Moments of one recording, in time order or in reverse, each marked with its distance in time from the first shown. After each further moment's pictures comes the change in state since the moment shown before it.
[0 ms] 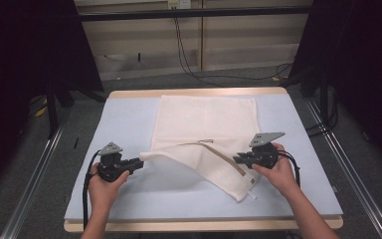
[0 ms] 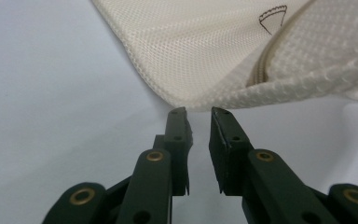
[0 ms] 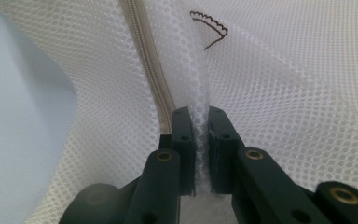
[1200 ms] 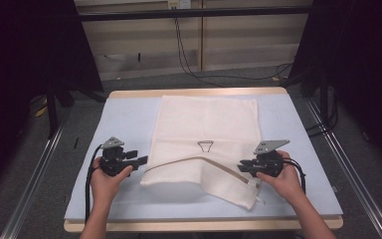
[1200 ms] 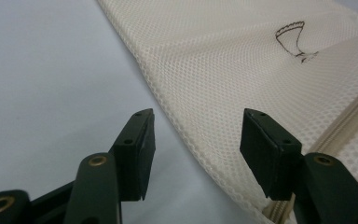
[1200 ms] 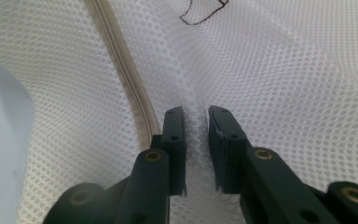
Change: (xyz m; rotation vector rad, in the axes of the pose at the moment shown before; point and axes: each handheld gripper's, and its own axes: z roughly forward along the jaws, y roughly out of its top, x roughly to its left) left arm 0.005 0.011 0.017 0.004 0.009 -0.003; right arm 0.011 -0.018 -0.012 0.043 -0.007 0.026
